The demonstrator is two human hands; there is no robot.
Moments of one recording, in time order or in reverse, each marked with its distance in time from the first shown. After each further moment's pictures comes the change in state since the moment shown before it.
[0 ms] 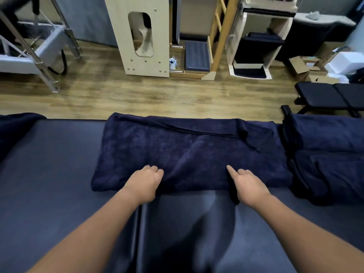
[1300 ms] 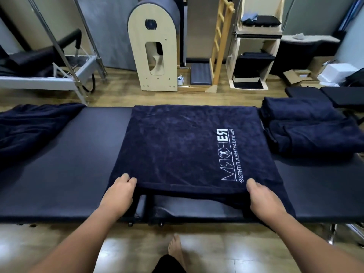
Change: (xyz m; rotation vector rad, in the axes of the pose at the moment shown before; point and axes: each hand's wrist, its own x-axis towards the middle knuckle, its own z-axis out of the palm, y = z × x) left_hand -0.265 0.062 0.078 -0.076 0.158 -0.377; right_hand -0.248 0.013 0.116 0.238 0.260 0.065
